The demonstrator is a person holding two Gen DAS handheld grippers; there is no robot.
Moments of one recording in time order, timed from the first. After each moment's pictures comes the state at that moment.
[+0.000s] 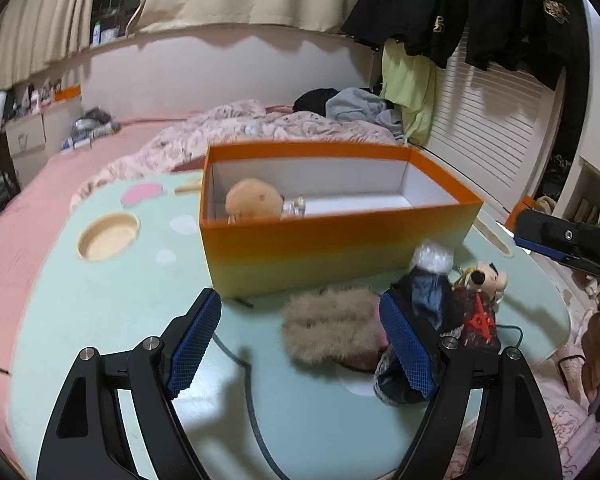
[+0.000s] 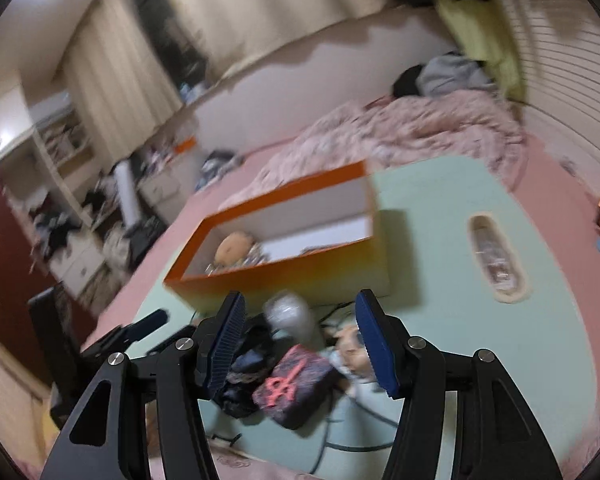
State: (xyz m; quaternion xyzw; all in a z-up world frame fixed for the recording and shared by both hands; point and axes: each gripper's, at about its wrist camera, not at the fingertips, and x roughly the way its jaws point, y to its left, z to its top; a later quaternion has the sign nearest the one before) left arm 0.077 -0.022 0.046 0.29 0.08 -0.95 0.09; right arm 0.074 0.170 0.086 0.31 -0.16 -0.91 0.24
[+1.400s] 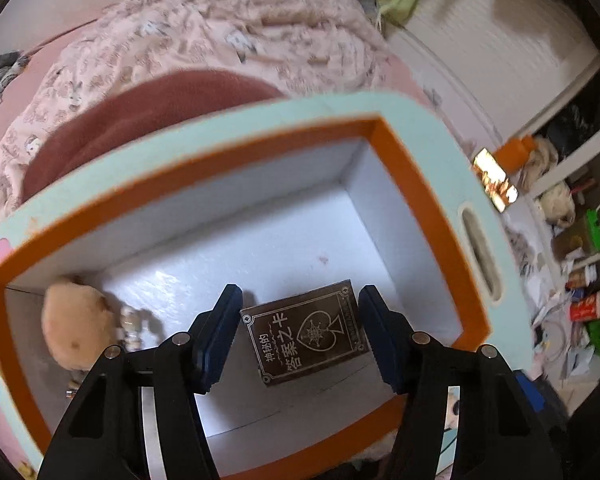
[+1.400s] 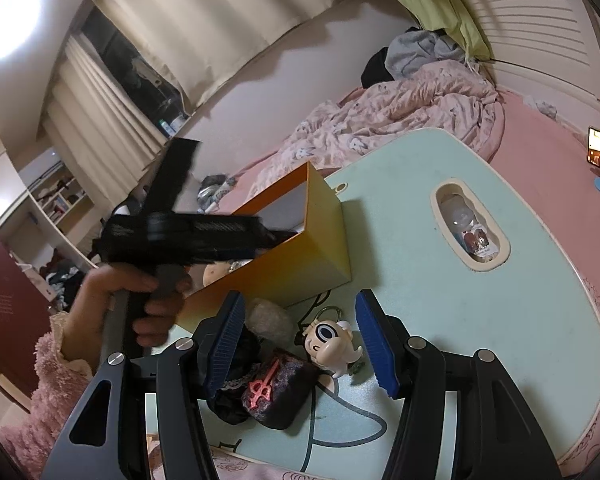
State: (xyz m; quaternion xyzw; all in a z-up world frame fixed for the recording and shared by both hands) left arm -0.137 -0.003 0.065 0.54 0.13 -0.83 -0.02; right arm 0.070 0.201 0.070 0.32 -0.25 -0.88 0.23
